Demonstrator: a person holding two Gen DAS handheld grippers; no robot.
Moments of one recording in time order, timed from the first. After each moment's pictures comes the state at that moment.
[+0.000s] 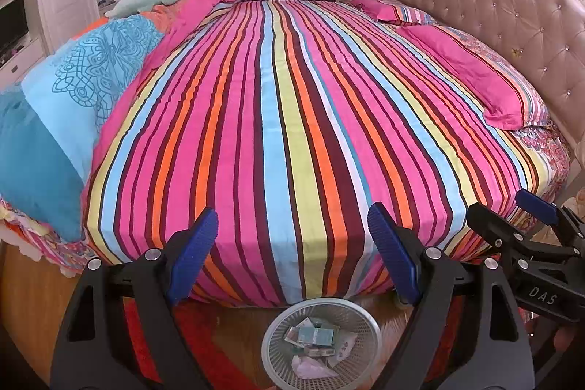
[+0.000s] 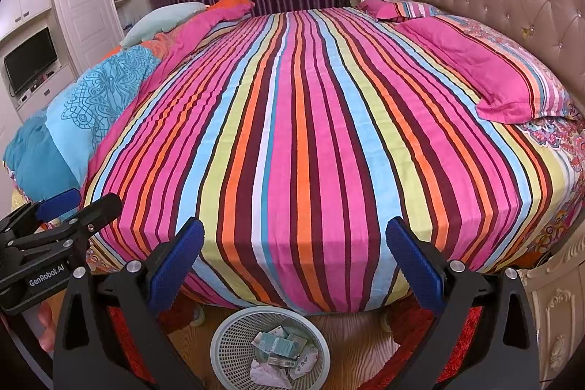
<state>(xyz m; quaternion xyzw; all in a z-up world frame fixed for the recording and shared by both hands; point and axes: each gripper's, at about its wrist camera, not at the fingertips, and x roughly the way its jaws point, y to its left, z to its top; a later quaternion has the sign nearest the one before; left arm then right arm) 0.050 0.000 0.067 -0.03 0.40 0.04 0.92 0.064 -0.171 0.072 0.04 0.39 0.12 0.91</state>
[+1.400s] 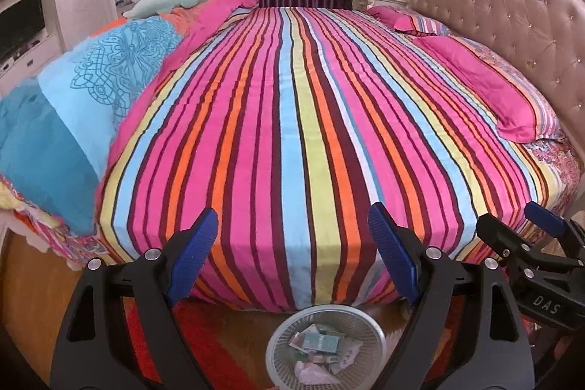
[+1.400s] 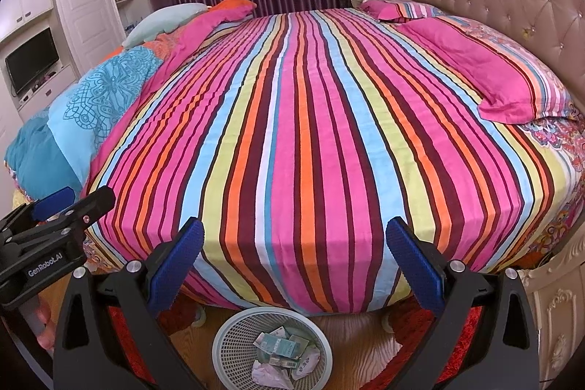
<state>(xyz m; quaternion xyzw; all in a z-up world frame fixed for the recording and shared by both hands) 0.048 0.008 0.073 -0.03 0.38 0.07 0.92 0.063 -0.166 0.073 0.04 0.39 0.12 0.91</state>
